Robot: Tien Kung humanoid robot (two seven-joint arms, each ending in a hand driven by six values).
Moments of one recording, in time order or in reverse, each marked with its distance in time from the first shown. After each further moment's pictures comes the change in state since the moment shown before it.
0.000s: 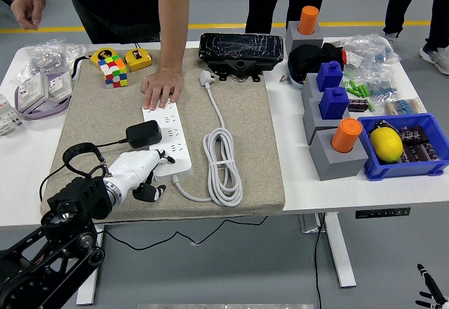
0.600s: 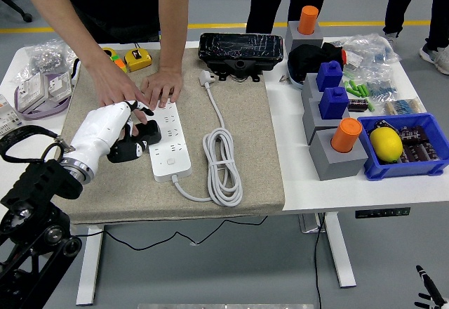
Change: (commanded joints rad) left arm 0.121 -0.040 -0.261 -0.166 0.037 0.172 -0.085; right arm -0.006 0.004 0.004 0.000 -0.004 0.000 -0.001
